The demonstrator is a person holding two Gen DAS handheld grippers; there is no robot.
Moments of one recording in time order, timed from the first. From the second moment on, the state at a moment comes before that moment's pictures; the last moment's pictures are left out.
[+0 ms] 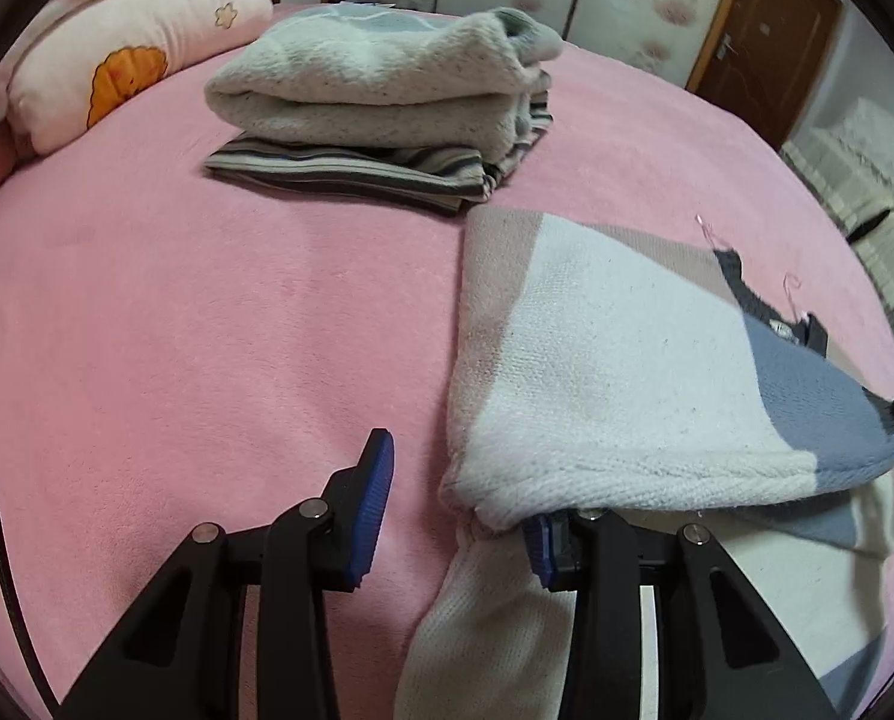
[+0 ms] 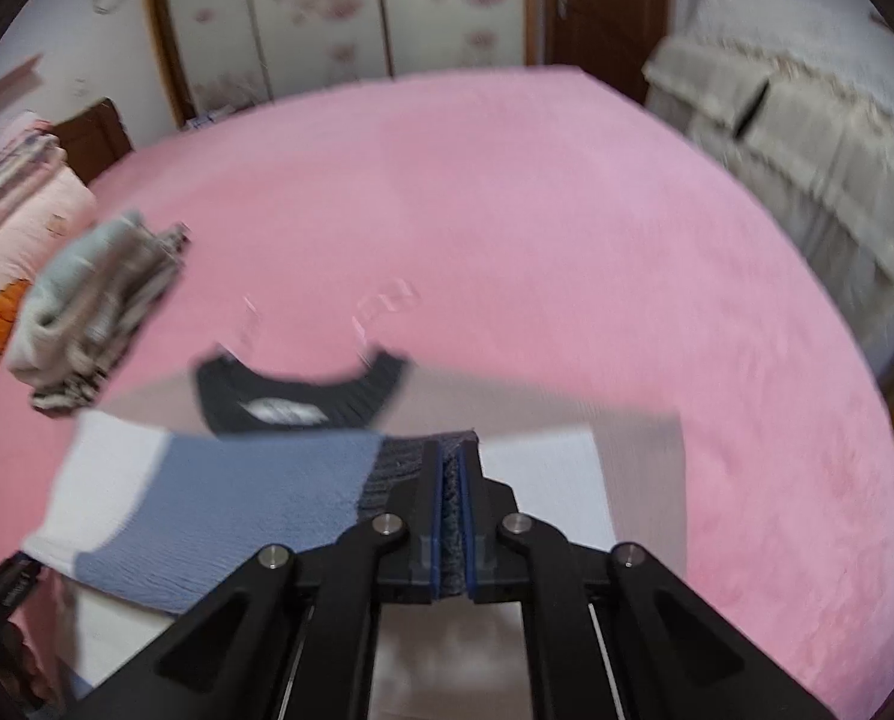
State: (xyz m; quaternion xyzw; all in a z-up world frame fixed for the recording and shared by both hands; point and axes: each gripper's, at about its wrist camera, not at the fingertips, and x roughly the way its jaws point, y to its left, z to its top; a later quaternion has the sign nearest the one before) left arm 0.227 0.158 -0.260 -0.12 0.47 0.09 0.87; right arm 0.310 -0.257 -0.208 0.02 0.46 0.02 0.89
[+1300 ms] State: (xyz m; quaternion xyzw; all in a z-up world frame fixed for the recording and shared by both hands) left arm 0.232 0.124 -0.241 -0.06 0.44 0.05 0.89; right arm 0.270 -0.216 -0.223 0.05 0.49 0.11 0.86
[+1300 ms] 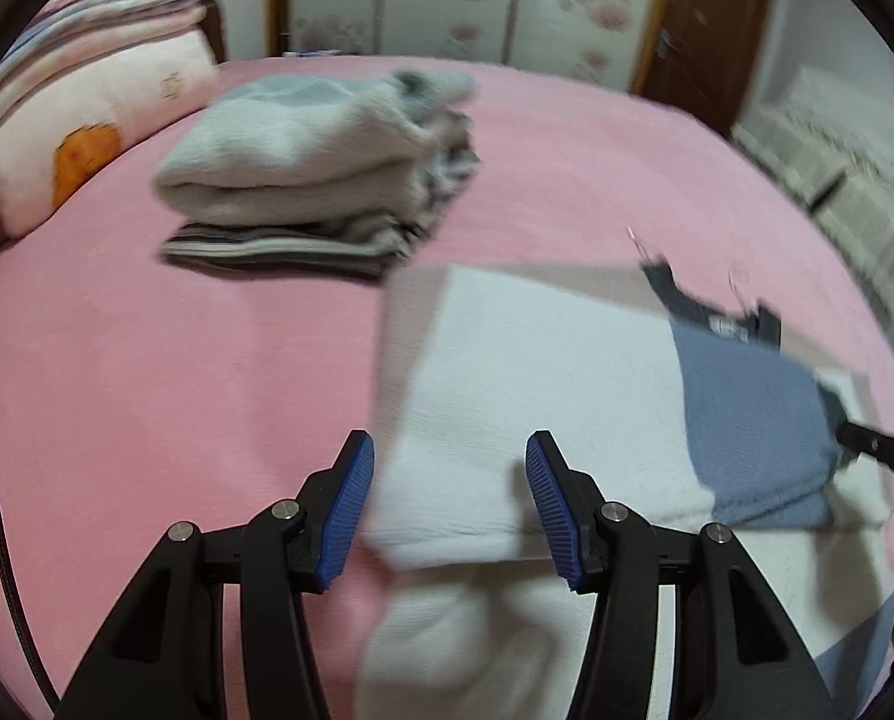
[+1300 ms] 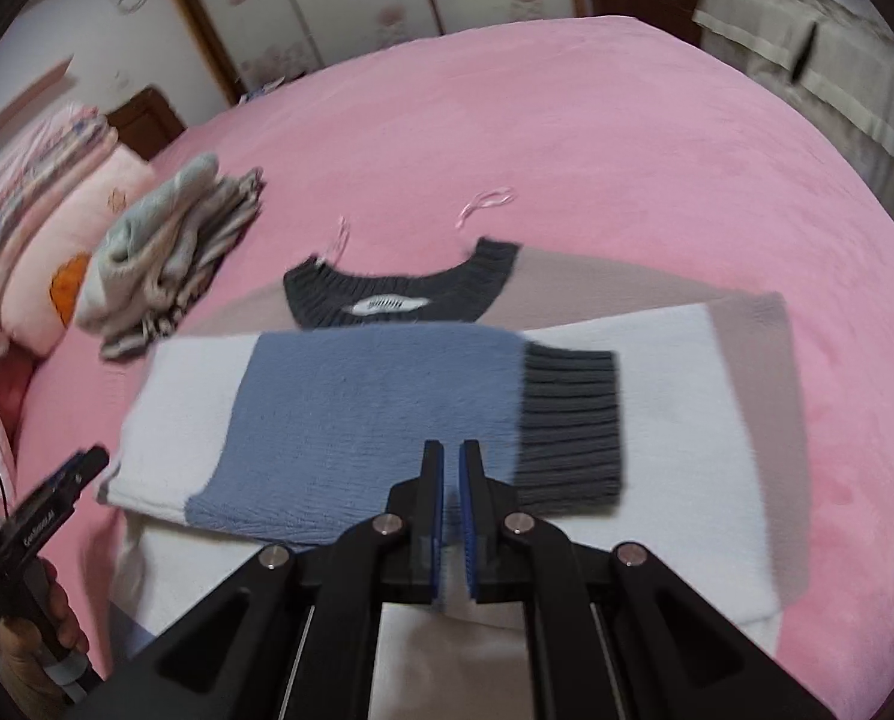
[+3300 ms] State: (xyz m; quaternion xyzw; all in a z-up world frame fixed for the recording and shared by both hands) left arm -0.027 0.055 -0.130 -0.03 0.37 0.00 0.93; right arm -0.043 -0.279 -0.121 0.02 0.32 0.11 0.94
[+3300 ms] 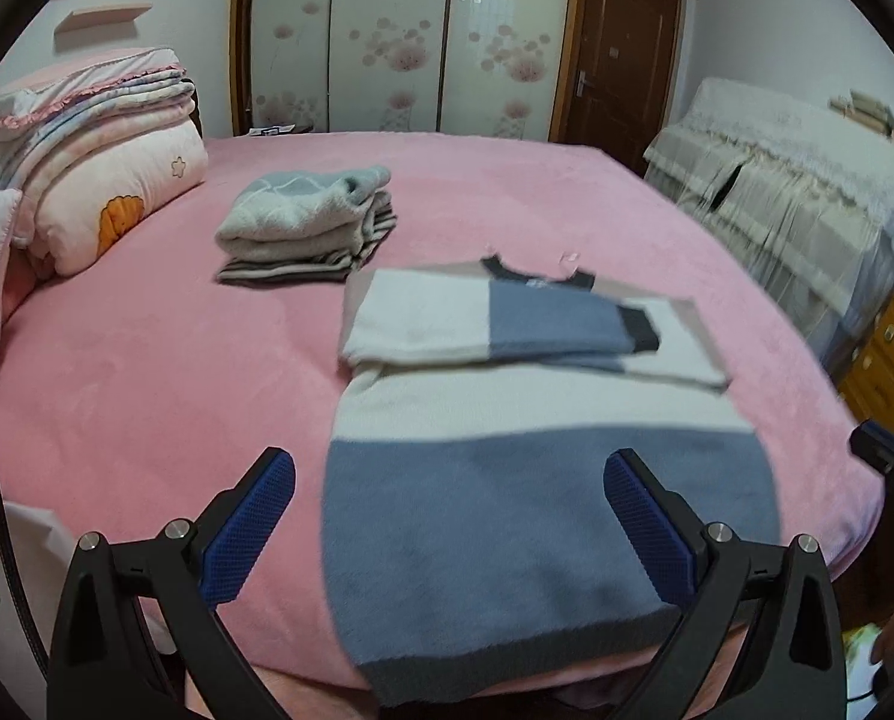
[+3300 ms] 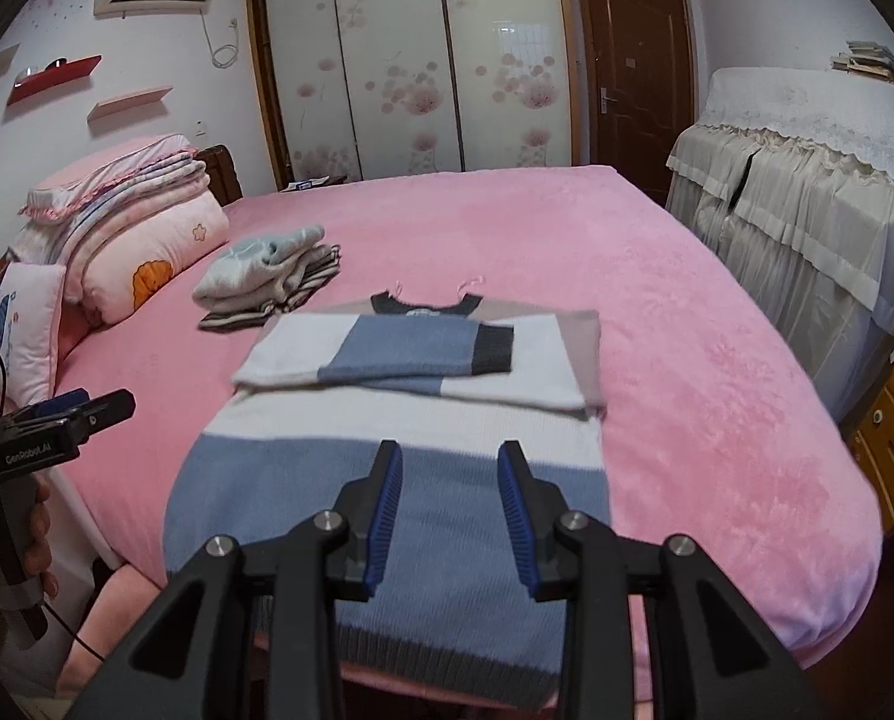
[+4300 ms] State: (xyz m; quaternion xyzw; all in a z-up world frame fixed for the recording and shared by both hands) left arm -0.046 0.117 -0.304 -0.14 0.53 -0.04 0.84; right arm -0.064 -0.355 -0.283 0.11 0.50 0.10 0.86
